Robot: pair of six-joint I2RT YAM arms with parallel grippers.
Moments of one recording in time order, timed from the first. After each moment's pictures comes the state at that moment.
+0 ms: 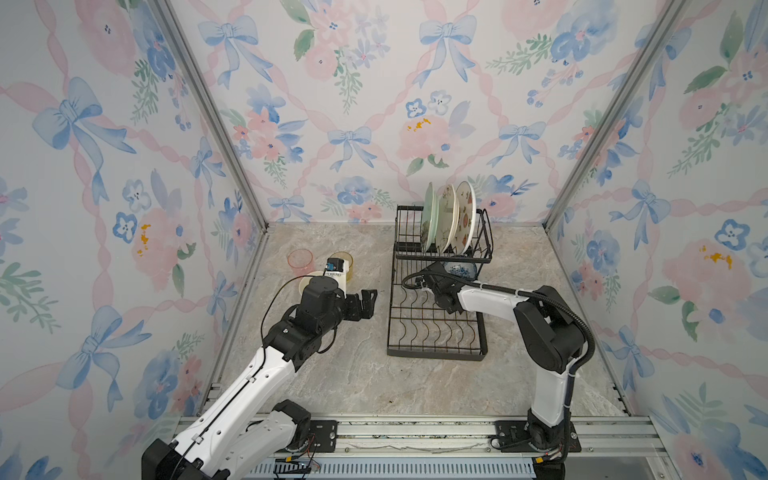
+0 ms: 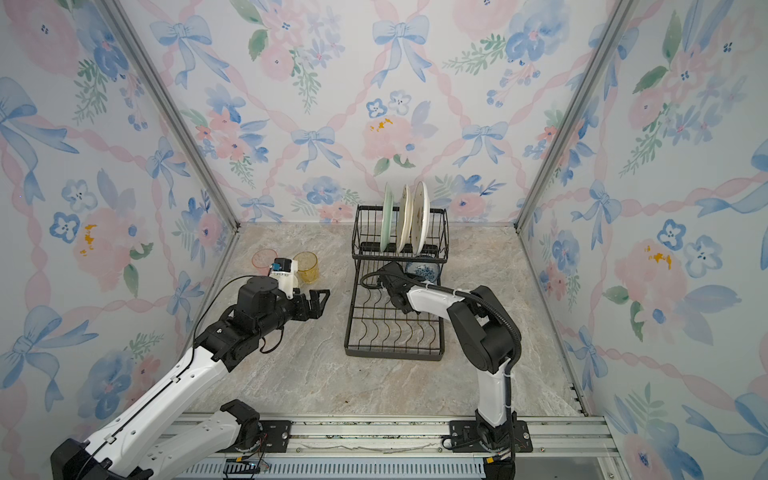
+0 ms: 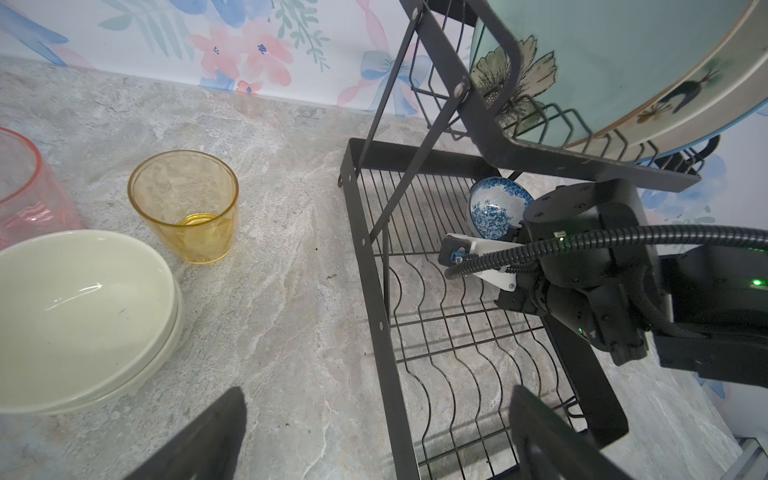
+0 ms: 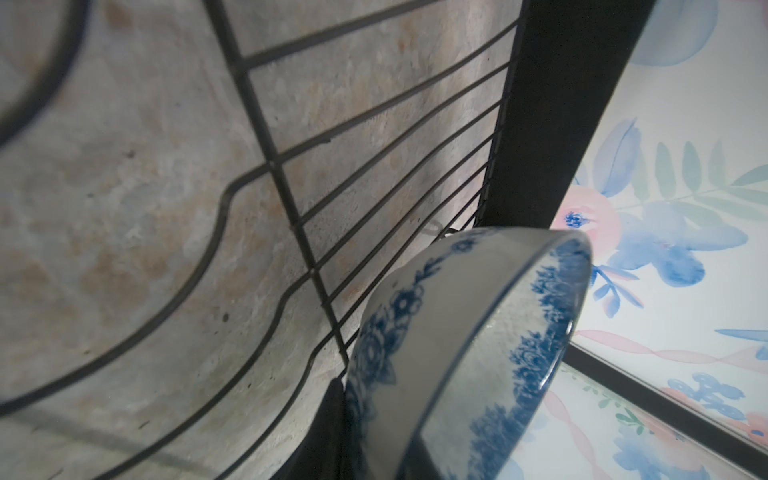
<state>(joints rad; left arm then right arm) -0.48 0.93 0.79 -0.36 0.00 -0.40 0.64 1.95 1.24 -0.35 0.75 -0.84</state>
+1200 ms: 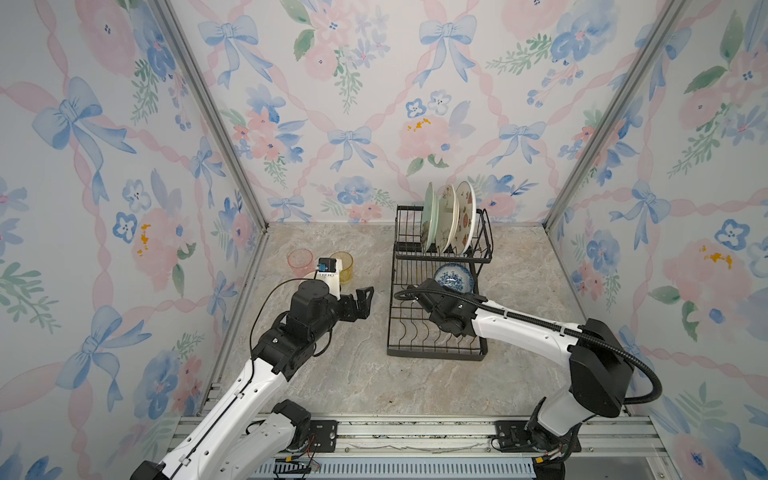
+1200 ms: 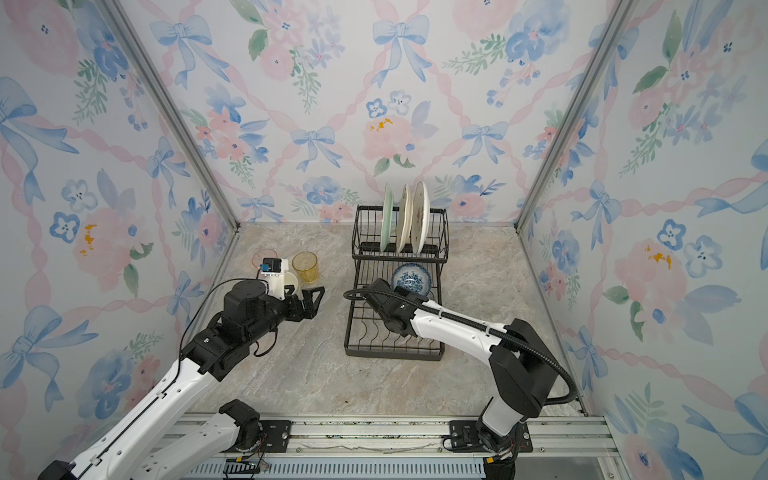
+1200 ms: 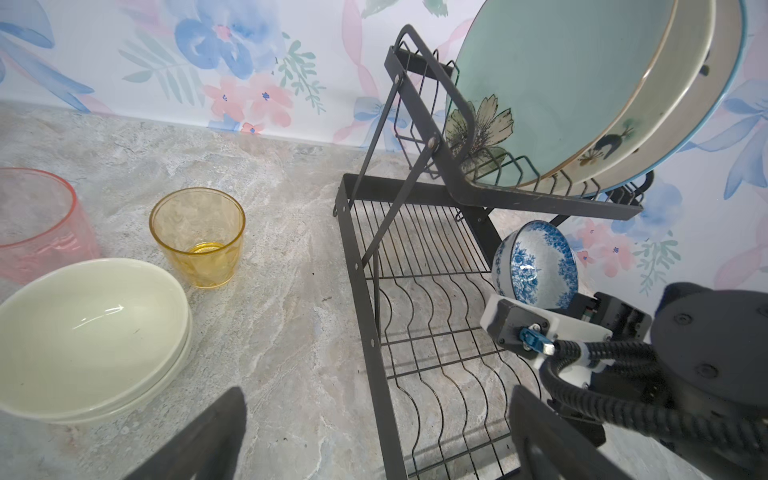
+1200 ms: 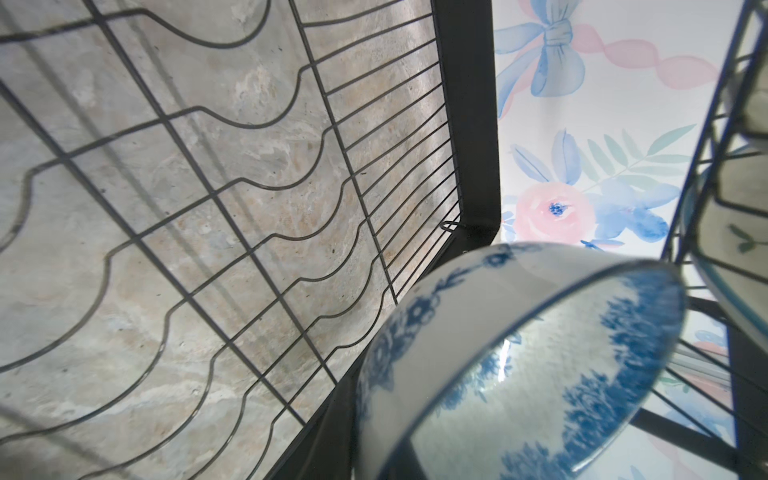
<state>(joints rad) -0.48 0.83 0.79 -0.36 -0.02 -0.40 0.90 1.61 1.15 -0.61 0.70 -0.43</state>
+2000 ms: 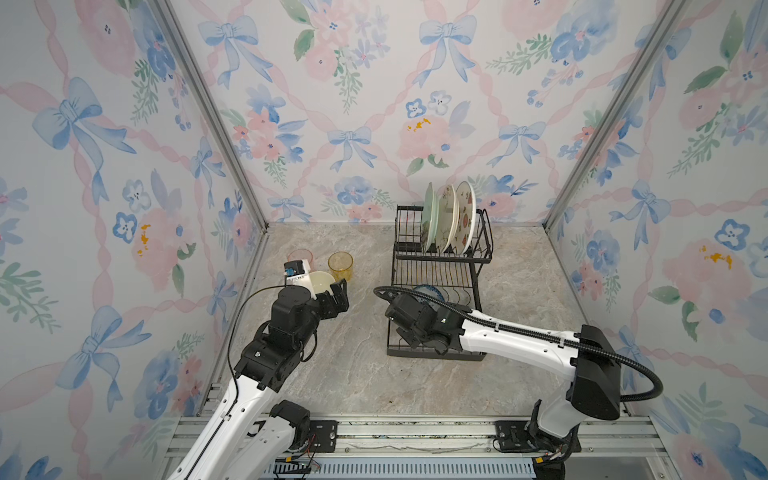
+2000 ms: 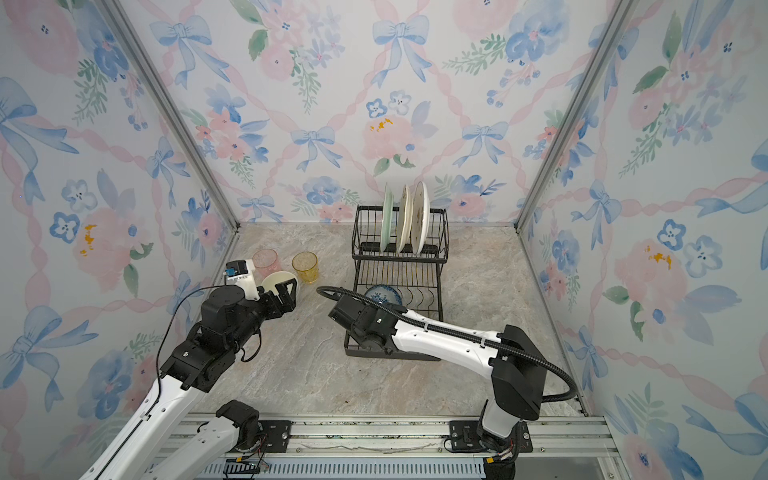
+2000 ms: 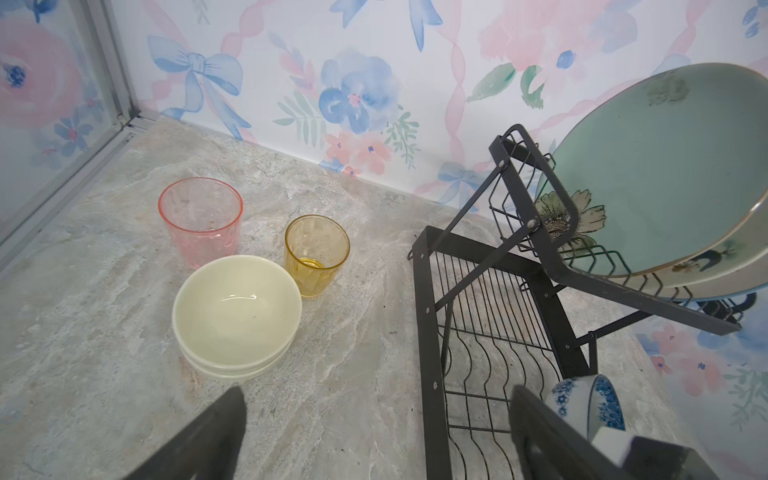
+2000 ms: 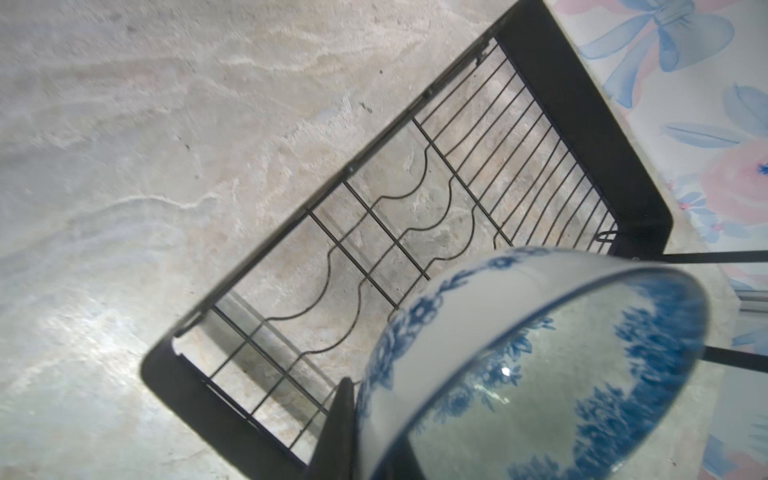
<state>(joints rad) -0.38 0.72 0.79 -0.45 -0.21 -0.49 1.11 1.69 1.39 -0.77 0.47 0.17</state>
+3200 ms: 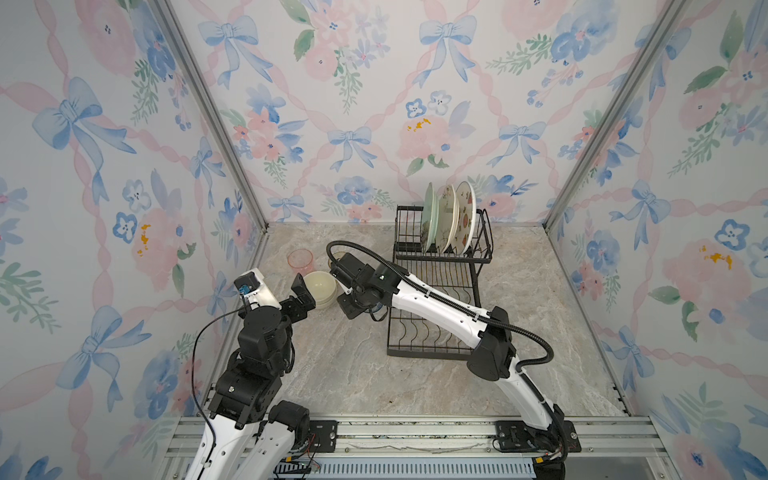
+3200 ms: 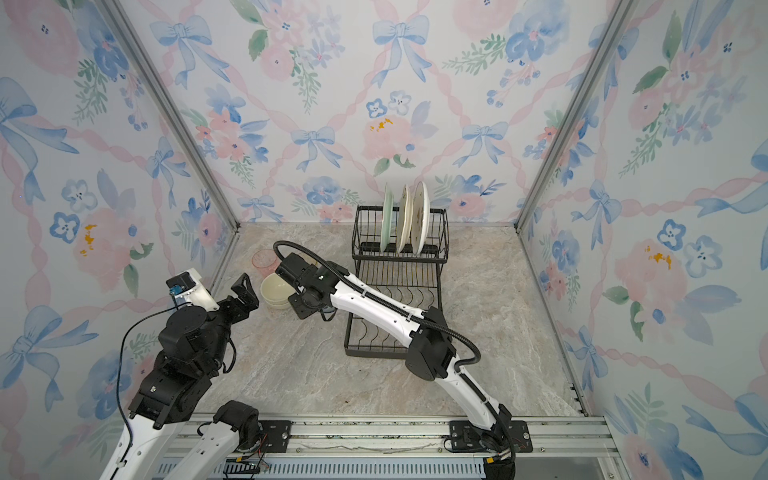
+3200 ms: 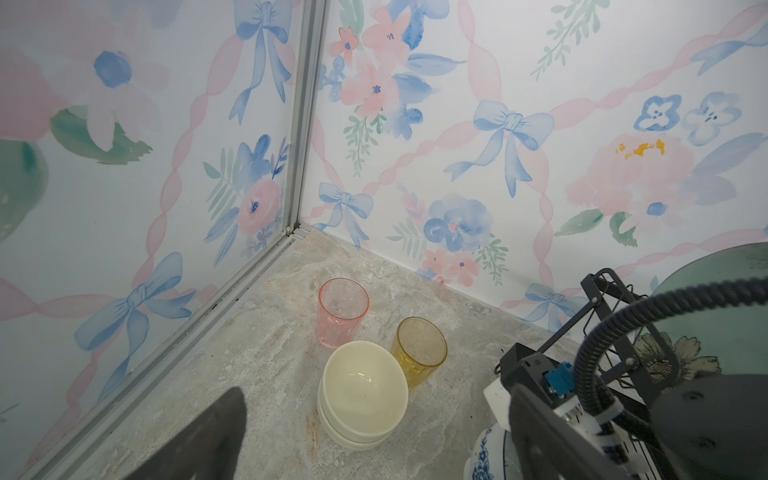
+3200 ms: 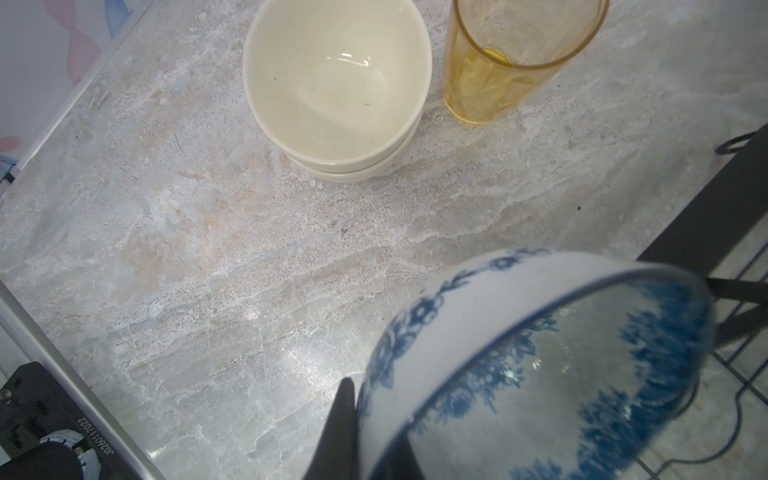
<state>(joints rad) -0.31 0.52 0.81 -0.47 -0.52 -0.41 1.06 2.33 2.39 -1.11 0.10 0.32</state>
